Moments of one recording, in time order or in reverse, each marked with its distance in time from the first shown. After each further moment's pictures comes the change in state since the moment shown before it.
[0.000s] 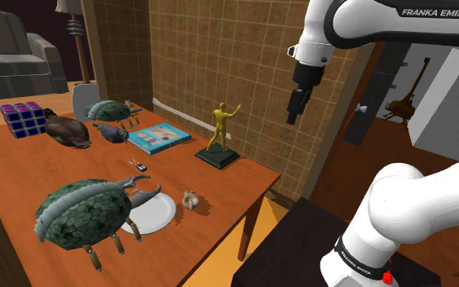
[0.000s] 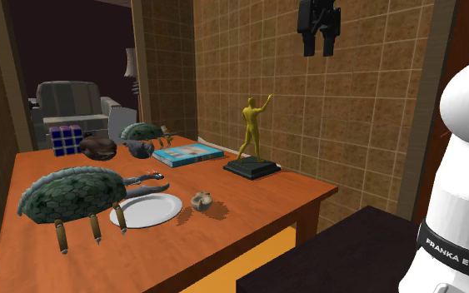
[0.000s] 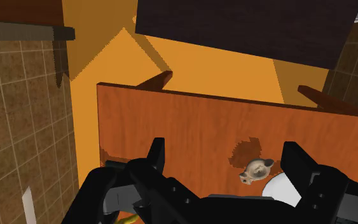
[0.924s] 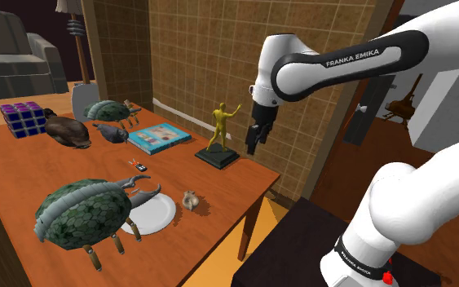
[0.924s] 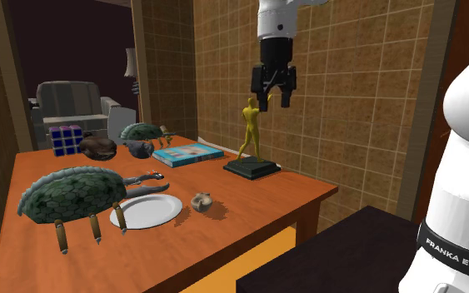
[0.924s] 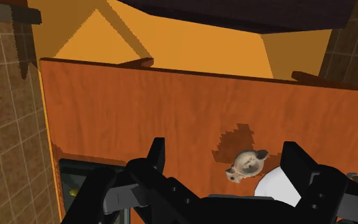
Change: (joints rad) arm 0.045 0.277 0.061 -0.130 0.071 0.402 0.110
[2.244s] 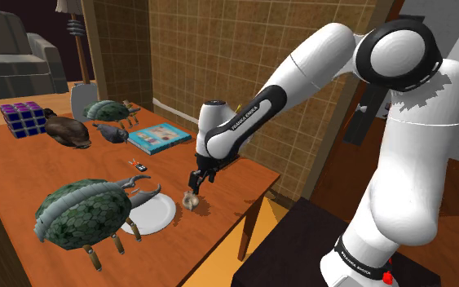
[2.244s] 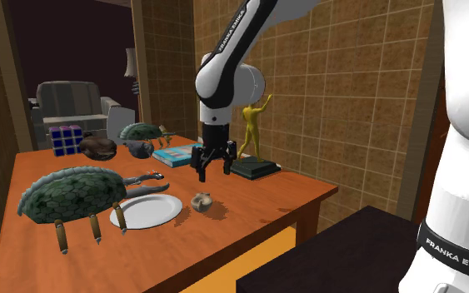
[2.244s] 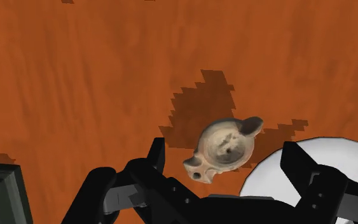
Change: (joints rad) arm 0.062 0.763 0.076 0.234 0.012 0.541 0.157
